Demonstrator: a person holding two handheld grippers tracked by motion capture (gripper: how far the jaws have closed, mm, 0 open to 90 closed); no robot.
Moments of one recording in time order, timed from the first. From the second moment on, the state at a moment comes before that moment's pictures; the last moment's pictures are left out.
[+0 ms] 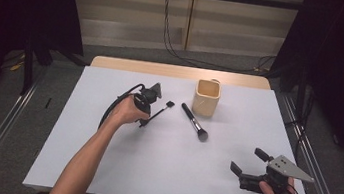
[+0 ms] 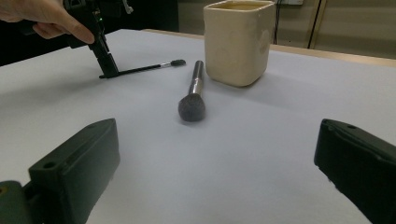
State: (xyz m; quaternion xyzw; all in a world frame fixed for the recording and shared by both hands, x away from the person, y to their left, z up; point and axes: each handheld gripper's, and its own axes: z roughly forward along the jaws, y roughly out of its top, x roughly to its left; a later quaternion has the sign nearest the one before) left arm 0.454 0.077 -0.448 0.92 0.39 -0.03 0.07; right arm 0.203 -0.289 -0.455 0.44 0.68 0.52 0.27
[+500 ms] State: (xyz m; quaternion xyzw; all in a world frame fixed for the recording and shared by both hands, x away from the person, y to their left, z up) left arm 0.453 0.098 -0.445 0.90 0.41 -0.03 0.13; right arm 0.204 -0.290 -0.455 0.44 0.69 0.52 0.27
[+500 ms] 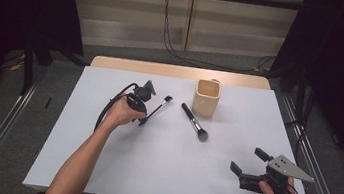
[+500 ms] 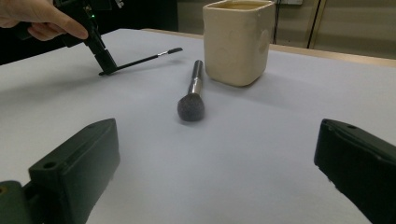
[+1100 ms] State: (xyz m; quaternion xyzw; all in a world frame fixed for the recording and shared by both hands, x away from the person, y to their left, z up) left arm 0.446 0.121 -0.425 0.88 0.42 0.00 0.24; right arm 0.204 -0.289 -0.456 0.44 0.69 0.52 0.27
